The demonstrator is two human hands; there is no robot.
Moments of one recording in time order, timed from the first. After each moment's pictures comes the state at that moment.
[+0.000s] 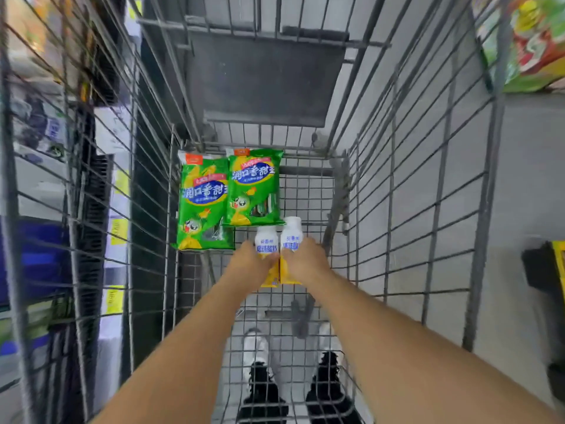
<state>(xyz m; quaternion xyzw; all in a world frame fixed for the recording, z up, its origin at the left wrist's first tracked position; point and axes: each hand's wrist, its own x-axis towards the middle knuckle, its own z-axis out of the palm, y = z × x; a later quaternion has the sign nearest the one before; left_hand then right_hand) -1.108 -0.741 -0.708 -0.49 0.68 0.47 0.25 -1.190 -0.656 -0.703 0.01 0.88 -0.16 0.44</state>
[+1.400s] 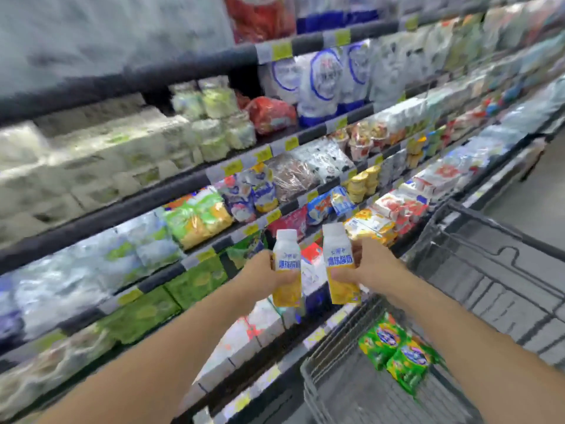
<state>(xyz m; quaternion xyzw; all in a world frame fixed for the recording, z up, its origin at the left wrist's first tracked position) -0.819 -0.680 -0.146 -0.67 0.52 0.47 -0.25 -1.054 -0.691 -0.134 -0.62 0.61 -0.25 0.42</state>
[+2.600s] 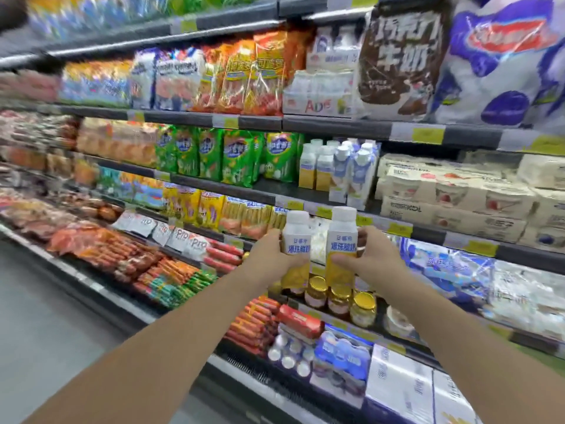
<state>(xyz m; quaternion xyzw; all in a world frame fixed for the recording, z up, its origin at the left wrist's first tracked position) -0.208 -0.086 -0.029 -0.81 0.20 0.15 -0.52 -0.304 -0.266 -0.024 -0.86 0.19 -0.18 0.44</state>
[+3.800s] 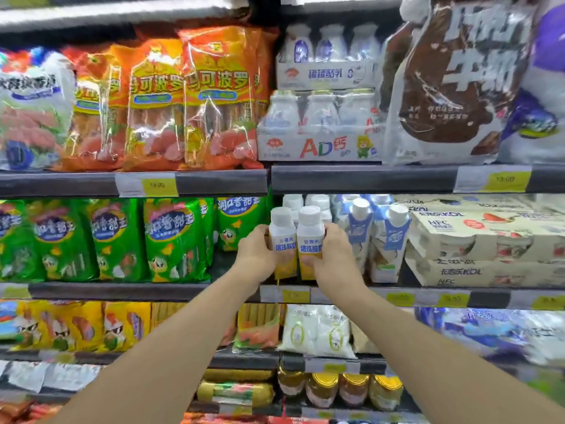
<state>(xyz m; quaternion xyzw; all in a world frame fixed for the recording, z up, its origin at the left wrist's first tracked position) 0.123 -0.206 -0.013 -0.81 0.31 0.11 -0.49 -0.003 -0.289 -0.016 -0.83 0.31 -0.32 0.33</state>
